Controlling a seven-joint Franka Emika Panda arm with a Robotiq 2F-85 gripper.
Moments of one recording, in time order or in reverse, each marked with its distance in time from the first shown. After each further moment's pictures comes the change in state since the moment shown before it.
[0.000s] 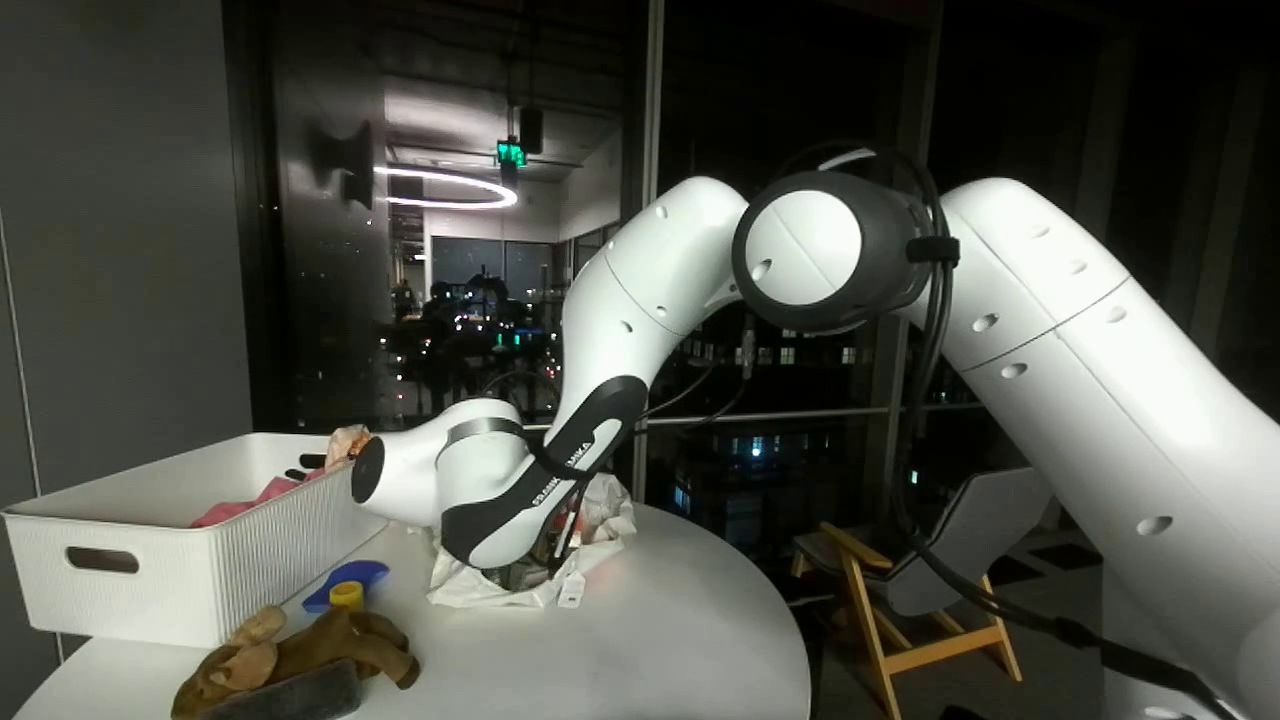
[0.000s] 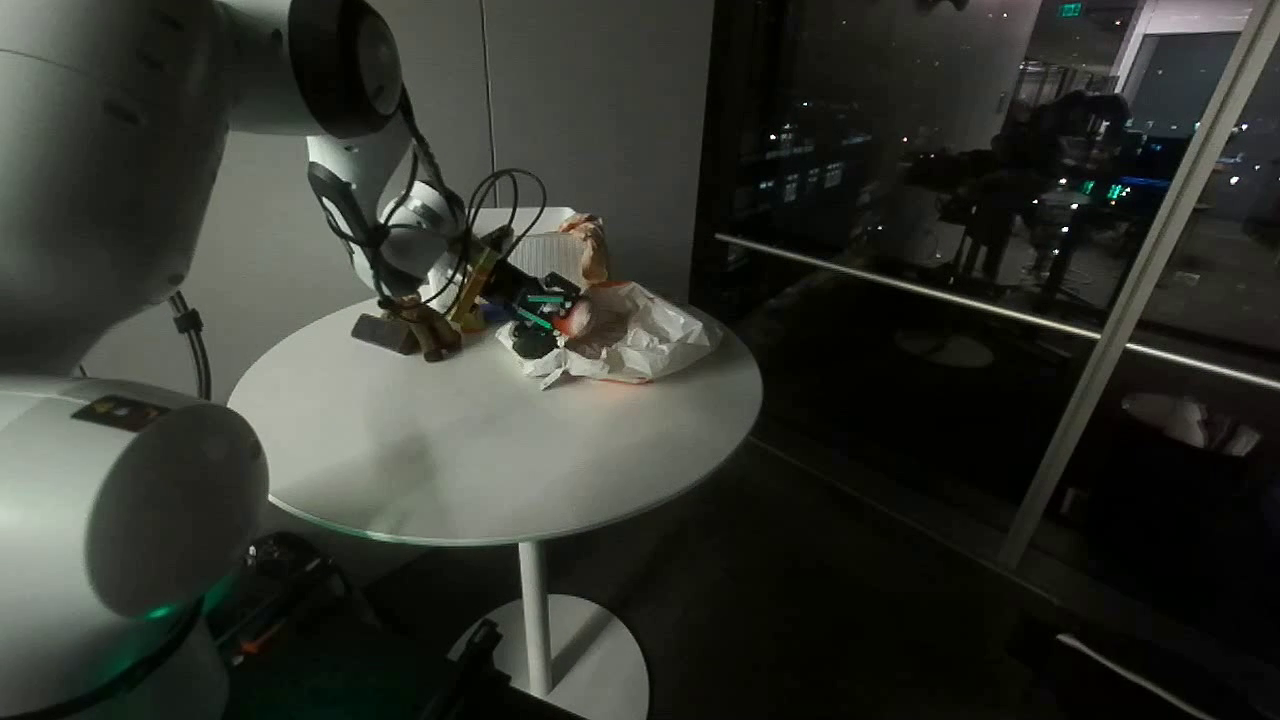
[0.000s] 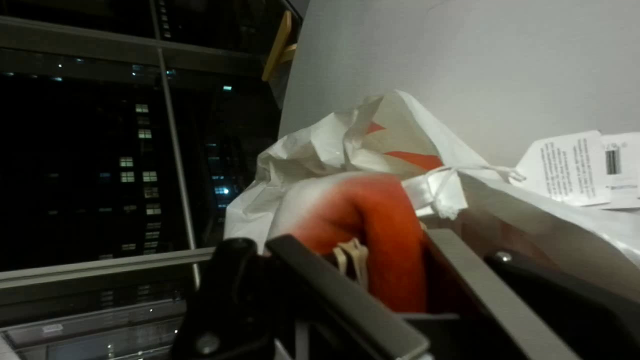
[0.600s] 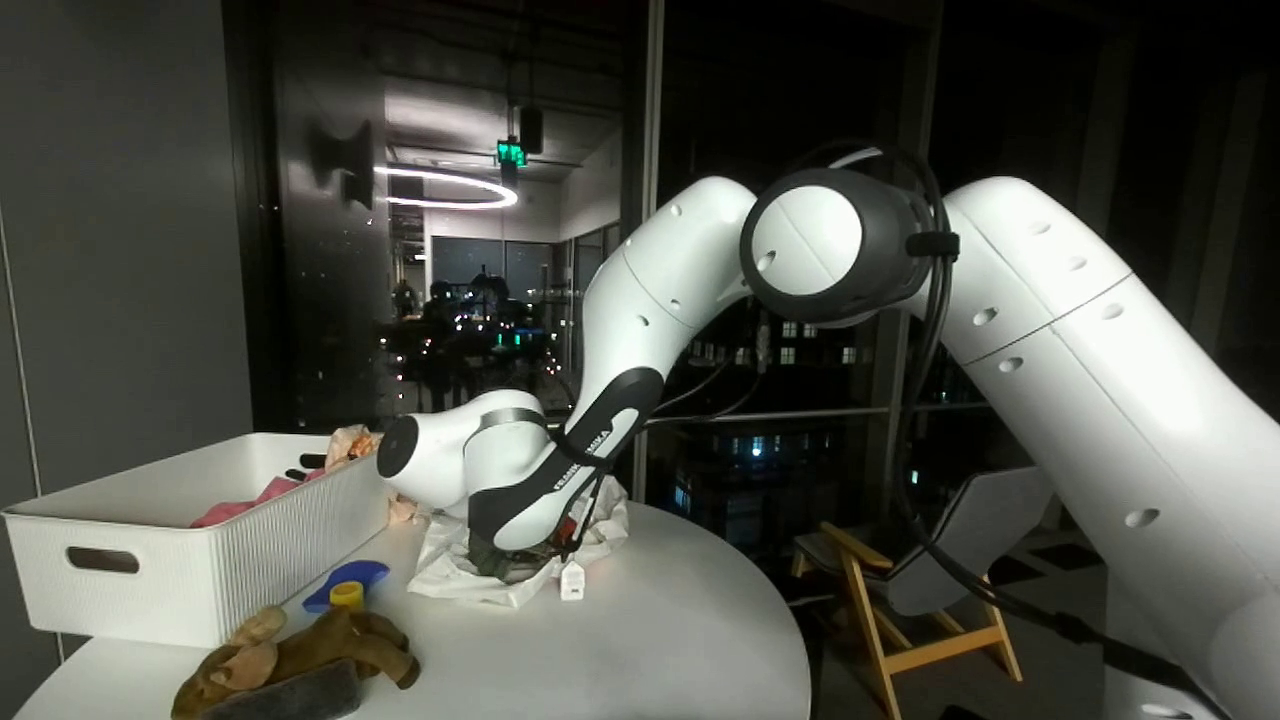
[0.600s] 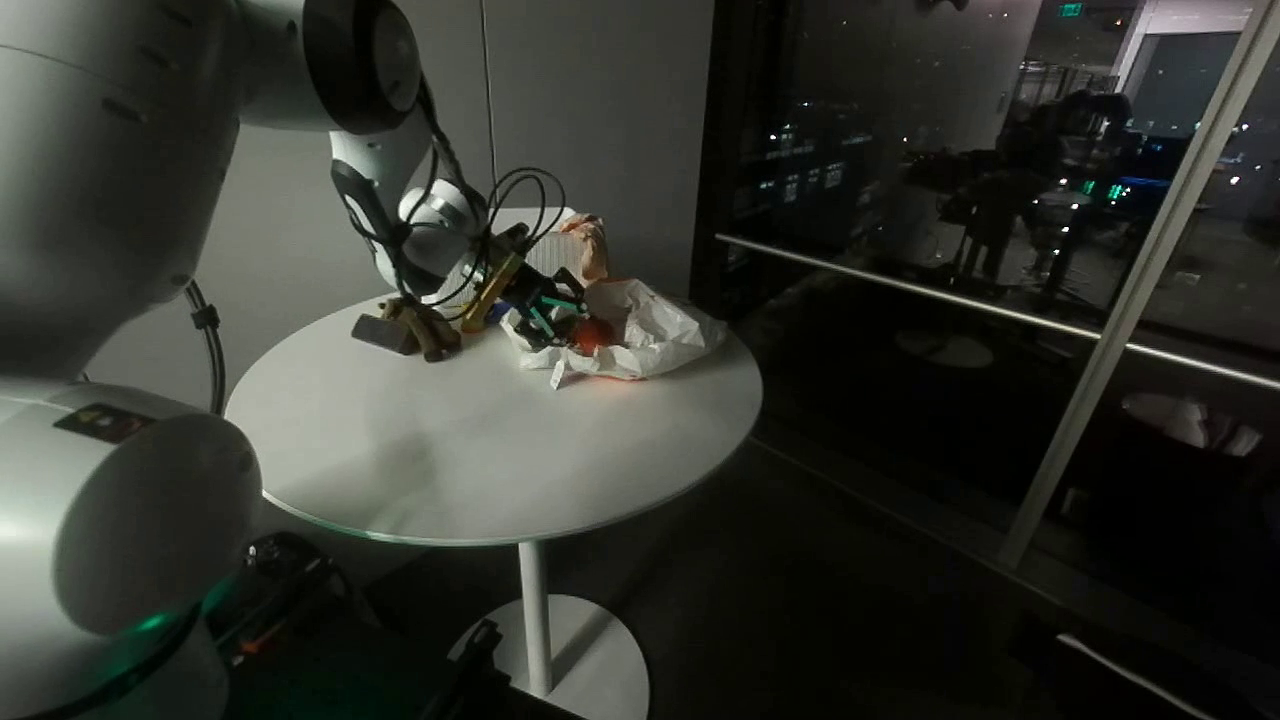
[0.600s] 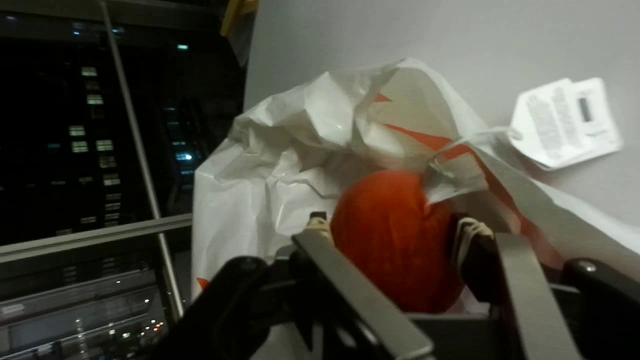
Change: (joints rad) arm -0.077 -0.021 0.025 -0.023 -0.015 0.176 -0.008
